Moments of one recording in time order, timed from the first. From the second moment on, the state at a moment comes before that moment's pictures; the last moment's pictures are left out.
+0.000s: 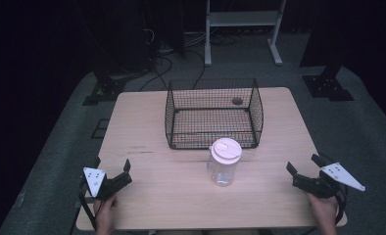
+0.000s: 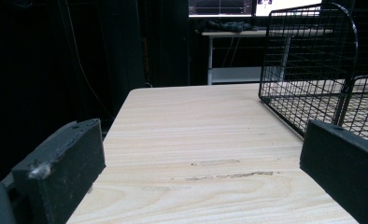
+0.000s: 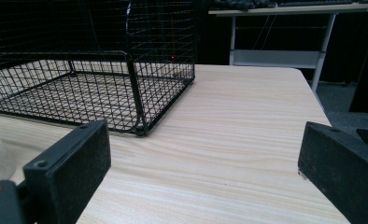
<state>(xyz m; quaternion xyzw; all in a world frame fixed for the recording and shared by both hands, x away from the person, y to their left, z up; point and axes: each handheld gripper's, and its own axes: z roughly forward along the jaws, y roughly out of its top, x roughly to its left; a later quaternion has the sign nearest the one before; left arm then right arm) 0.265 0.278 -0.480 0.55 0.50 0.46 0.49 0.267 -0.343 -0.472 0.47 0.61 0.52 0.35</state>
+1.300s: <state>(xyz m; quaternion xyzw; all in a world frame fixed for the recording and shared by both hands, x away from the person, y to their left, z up) 0.265 0.277 -0.480 0.55 0.49 0.46 0.49 0.261 -0.301 -0.452 0.41 0.66 0.53 0.34</state>
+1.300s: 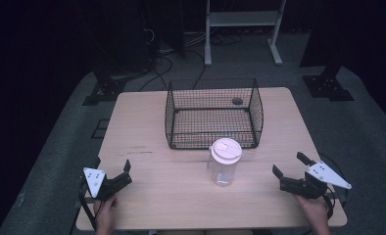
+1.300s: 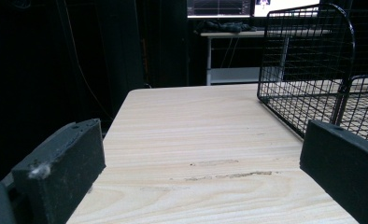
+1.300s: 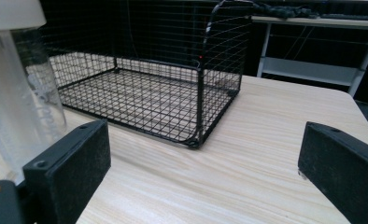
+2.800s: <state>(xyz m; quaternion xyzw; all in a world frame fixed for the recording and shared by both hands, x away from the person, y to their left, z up) 0.264 0.276 -0.480 0.55 0.49 0.47 0.49 0.254 -0.220 -0.427 0.29 0.72 0.55 0.30</state>
